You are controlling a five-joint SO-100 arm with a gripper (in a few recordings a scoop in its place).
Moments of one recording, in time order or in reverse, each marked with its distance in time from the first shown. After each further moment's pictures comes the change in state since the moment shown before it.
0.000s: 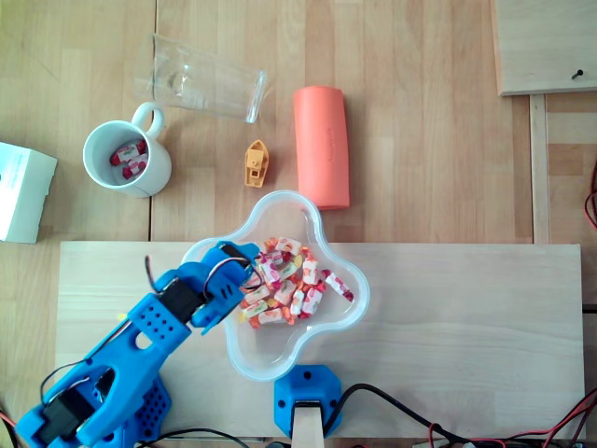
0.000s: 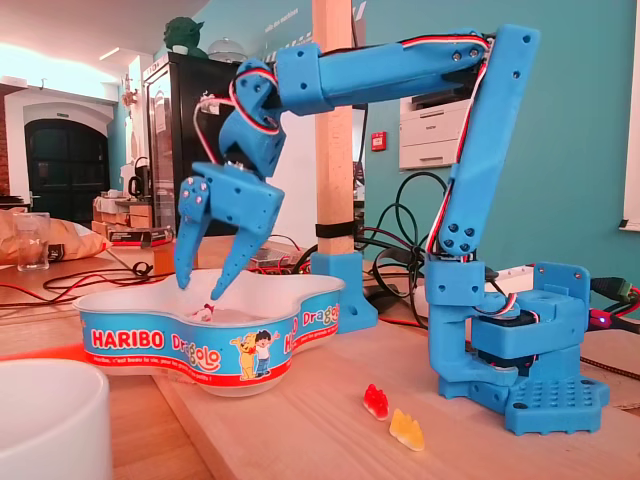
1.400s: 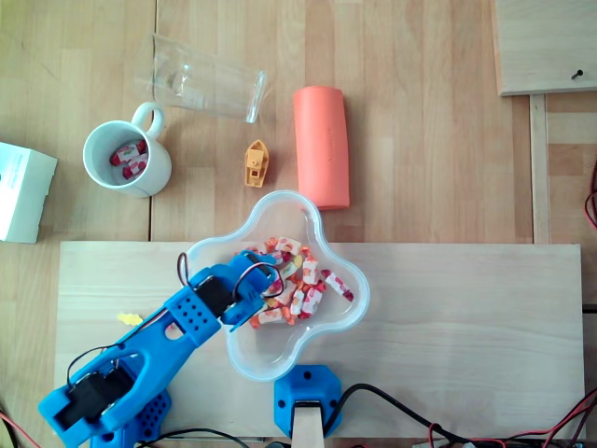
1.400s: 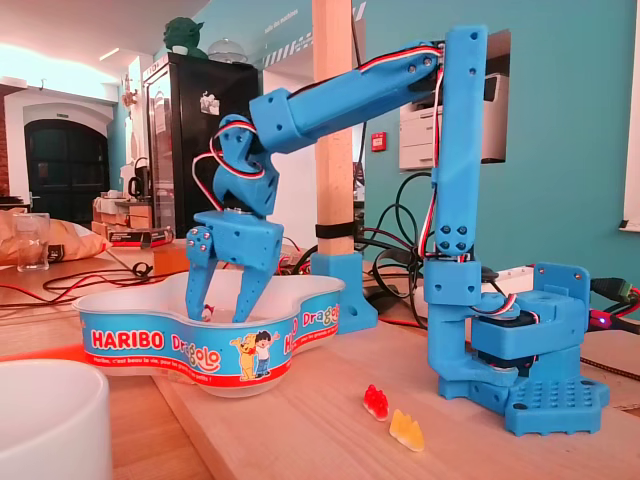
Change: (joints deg) arm 5.0 -12.1 -1.3 -3.3 -0.4
